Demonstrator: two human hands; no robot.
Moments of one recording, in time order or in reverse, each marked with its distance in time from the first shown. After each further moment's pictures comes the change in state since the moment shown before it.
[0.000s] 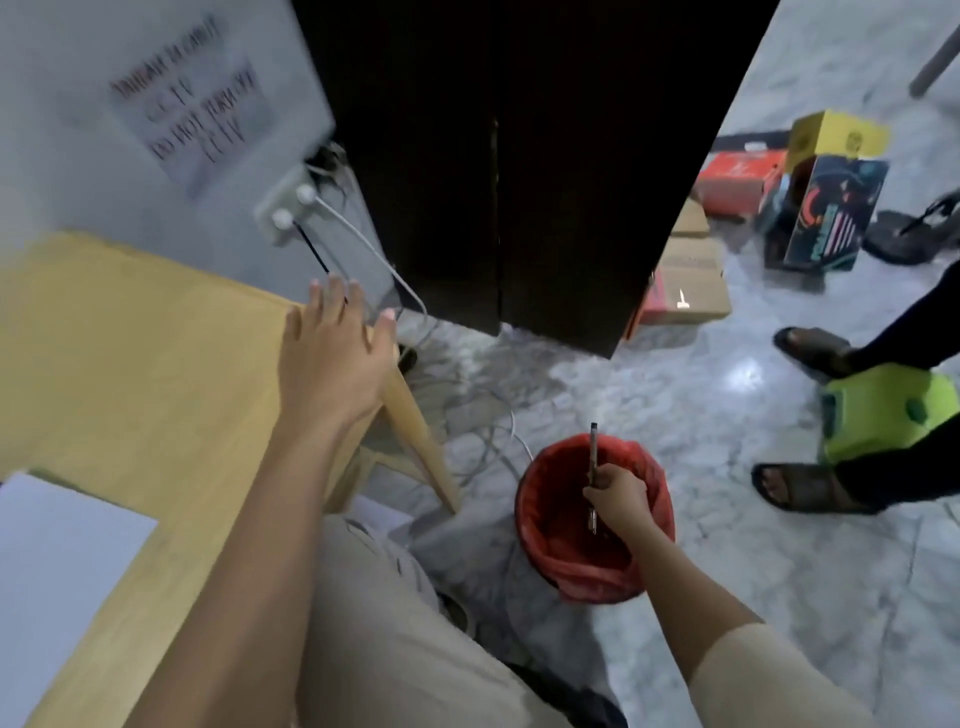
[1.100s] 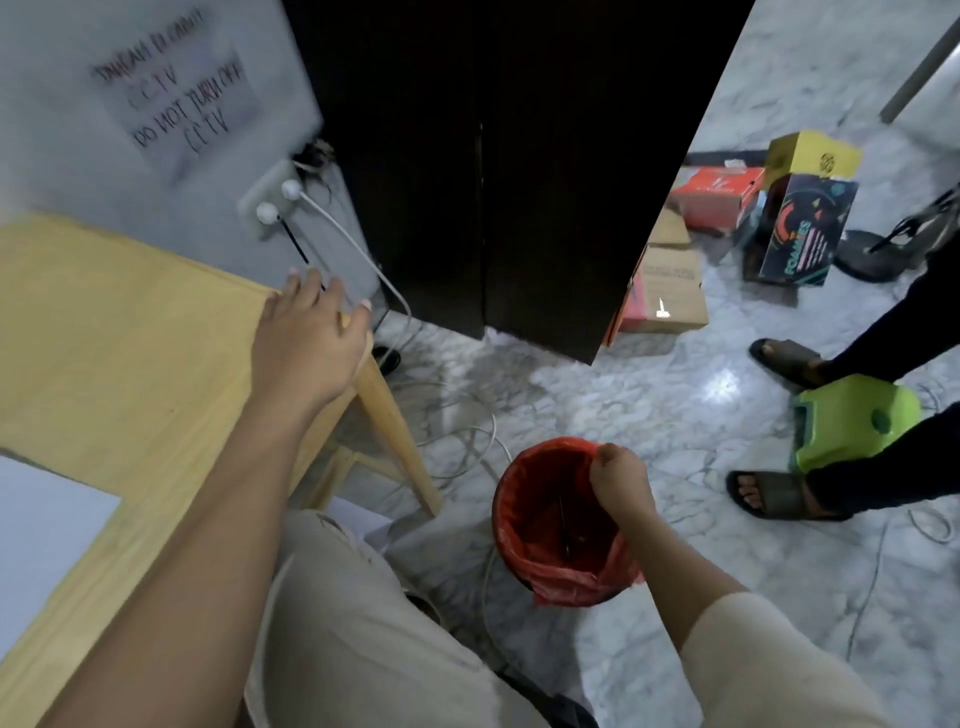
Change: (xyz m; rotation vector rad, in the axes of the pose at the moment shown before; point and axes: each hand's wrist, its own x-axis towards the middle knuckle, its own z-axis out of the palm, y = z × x) left_hand 0.001 -0.001 -0.001 -0.036 0.013 0.013; right_hand 0.008 0.000 -0.033 -0.134 0.113 -0.089
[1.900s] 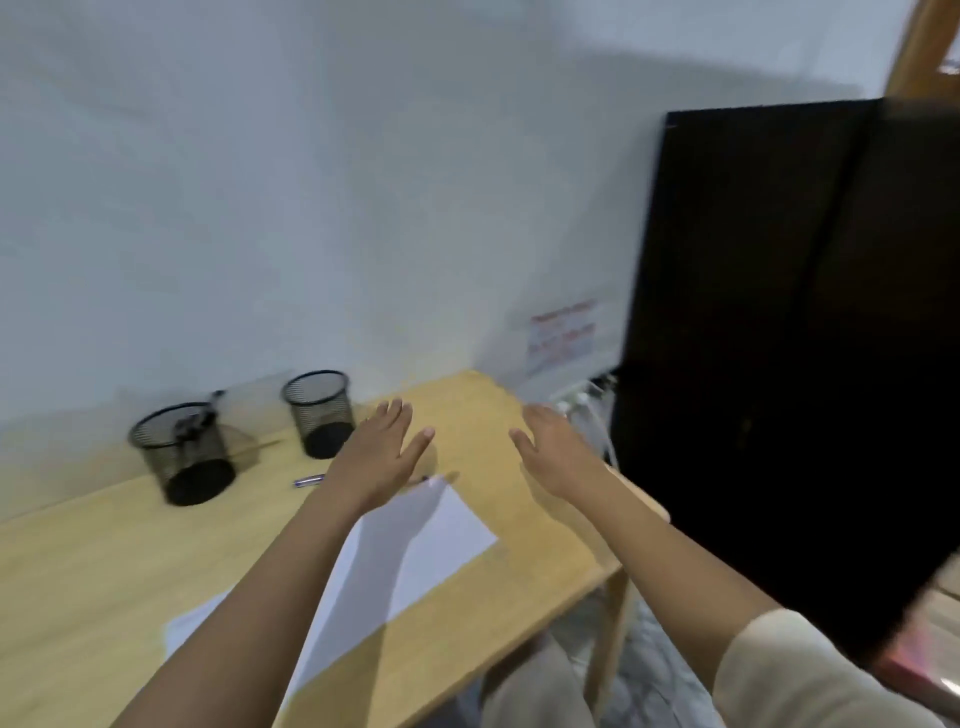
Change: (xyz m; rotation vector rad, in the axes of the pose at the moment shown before) left_hand -0.157 -0.197 -0.137 -0.134 0.216 -0.302; right_hand -0.190 -0.387 0.049 -0.339 -0.117 -1.285
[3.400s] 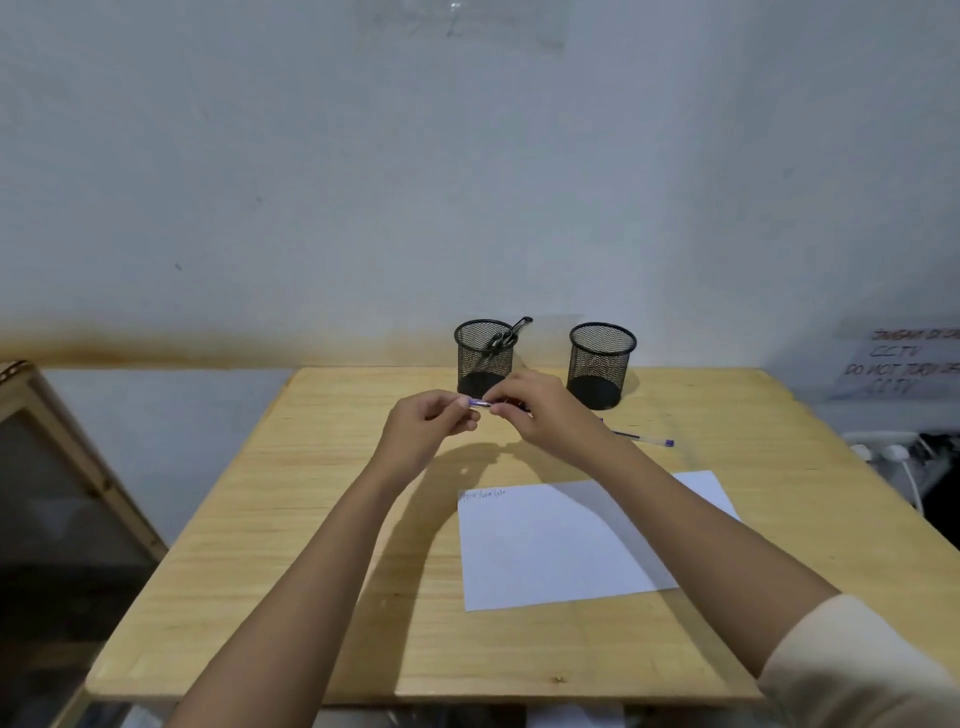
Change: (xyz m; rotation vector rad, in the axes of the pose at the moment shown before) left_hand -0.150 -0.151 -0.060 -1.000 0.561 -0.401; right_hand 0.017 -0.256 0.099 0.398 -0.245 -0.823
